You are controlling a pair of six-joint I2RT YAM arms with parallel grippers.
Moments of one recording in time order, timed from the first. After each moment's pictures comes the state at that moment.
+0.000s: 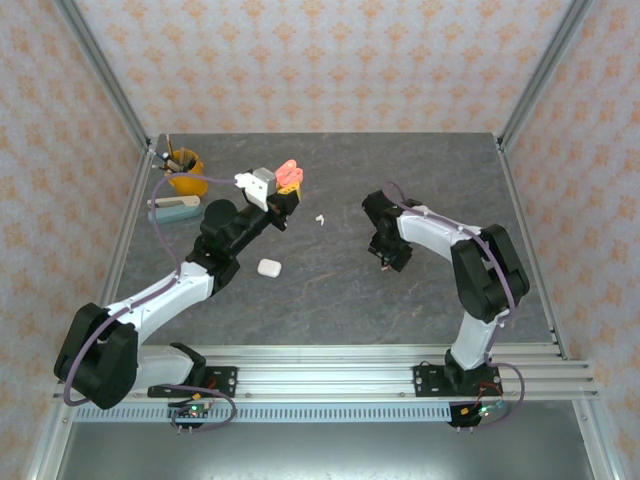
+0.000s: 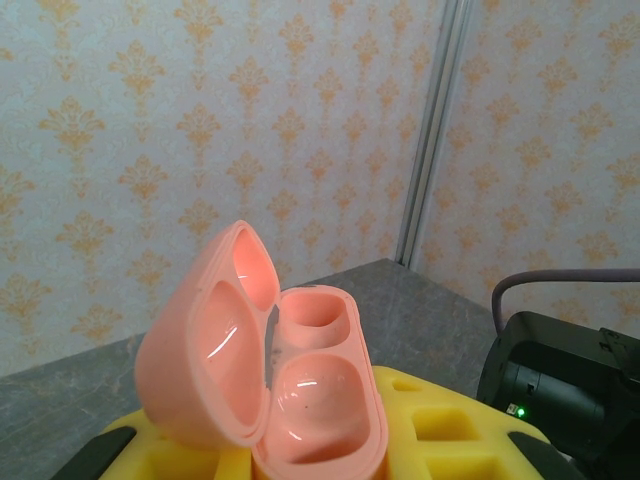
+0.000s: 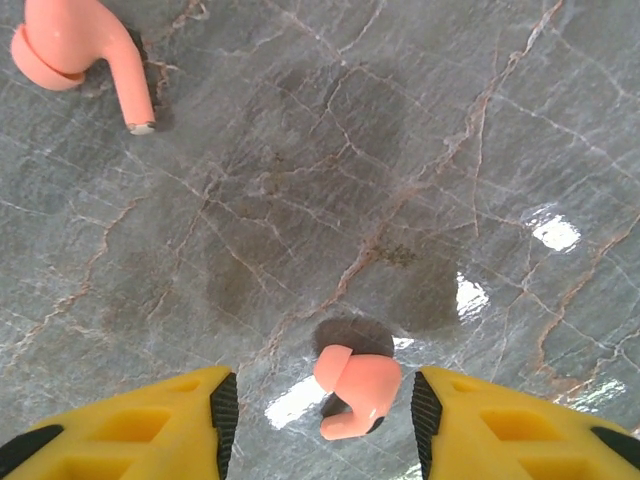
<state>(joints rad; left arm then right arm) -0.44 1.25 0.69 0.63 0.18 -0.12 0.48 1.79 1.17 -0.84 0.11 1.15</state>
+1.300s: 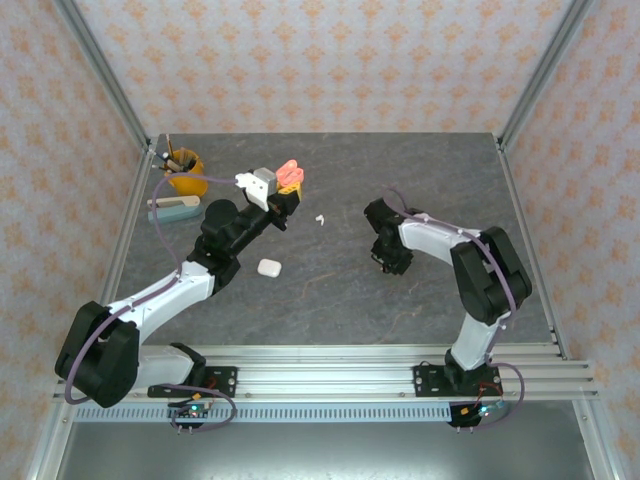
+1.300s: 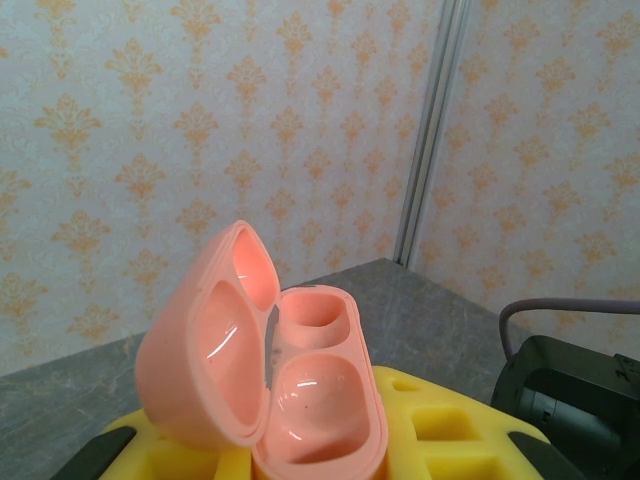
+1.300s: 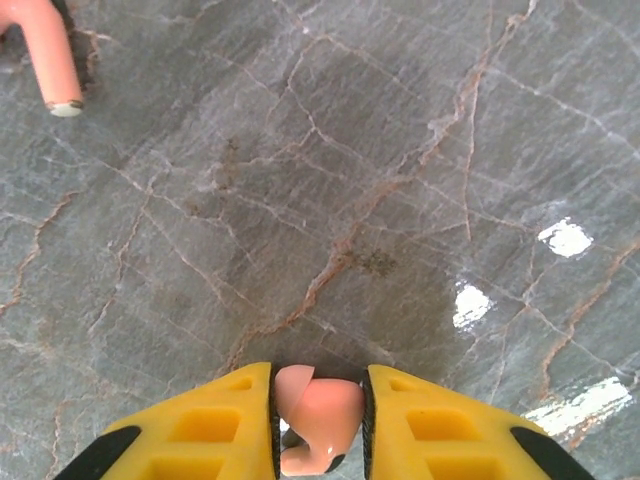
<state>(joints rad) -0.44 1.26 0.69 0.64 0.19 -0.12 0.48 1.76 1.06 -0.73 0.11 1.14</state>
